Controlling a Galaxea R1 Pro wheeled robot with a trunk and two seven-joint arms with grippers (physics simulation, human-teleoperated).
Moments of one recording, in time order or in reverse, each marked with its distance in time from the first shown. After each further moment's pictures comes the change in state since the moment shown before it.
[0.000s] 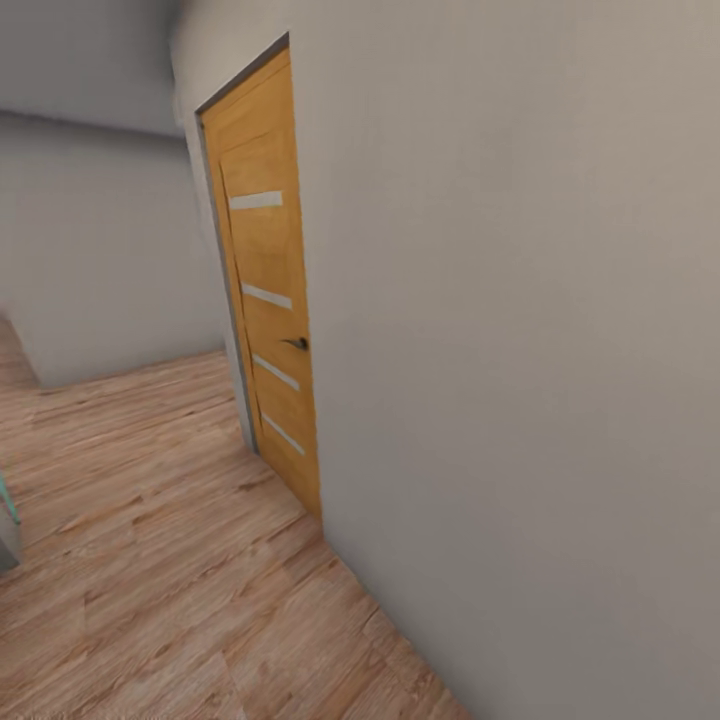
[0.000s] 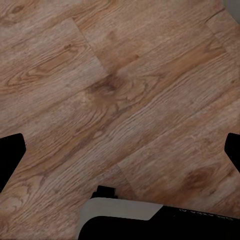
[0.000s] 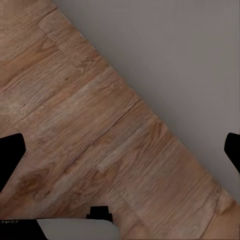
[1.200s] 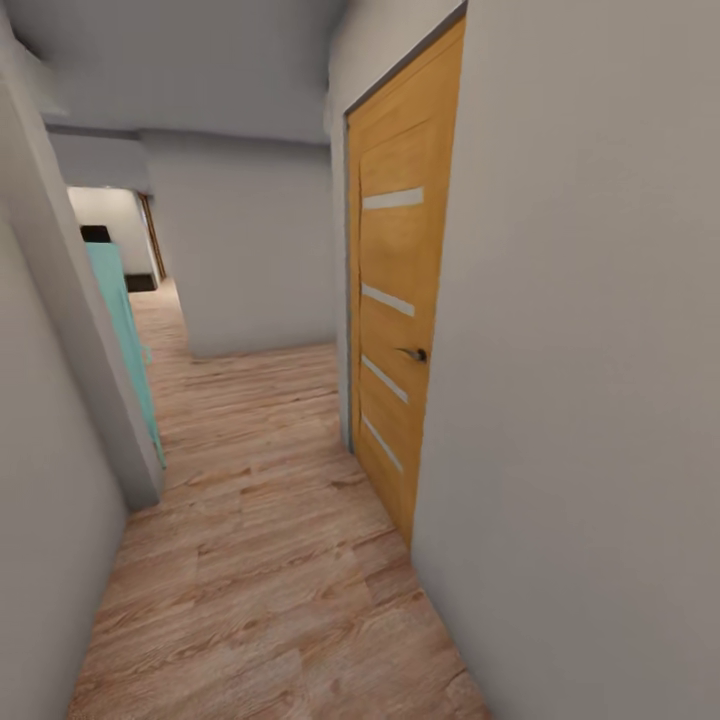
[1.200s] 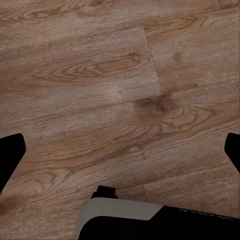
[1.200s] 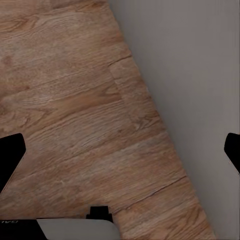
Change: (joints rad) left arm 0.000 0.000 -0.002 0.000 0.000 0.000 0.001; right arm 0.000 0.000 0.000 0.000 0.000 0.000 0.000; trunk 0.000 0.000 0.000
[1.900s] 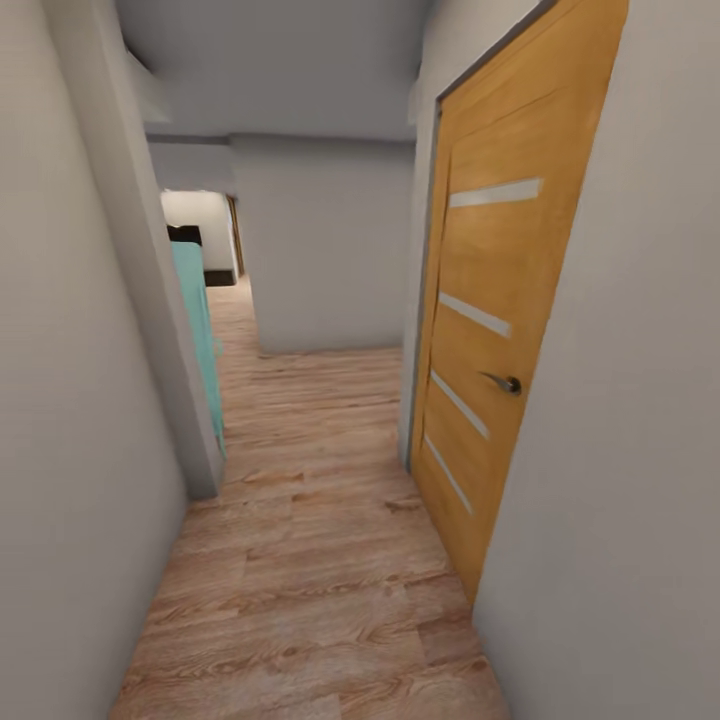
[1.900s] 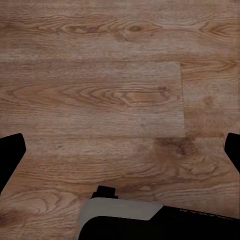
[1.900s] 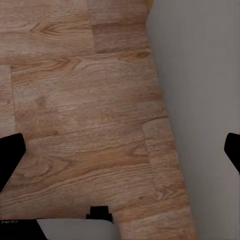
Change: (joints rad) left arm 0.000 0.000 0.002 0.000 0.000 0.000 0.000; right arm 0.000 0.000 0.000 0.000 0.000 0.000 0.000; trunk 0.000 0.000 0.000
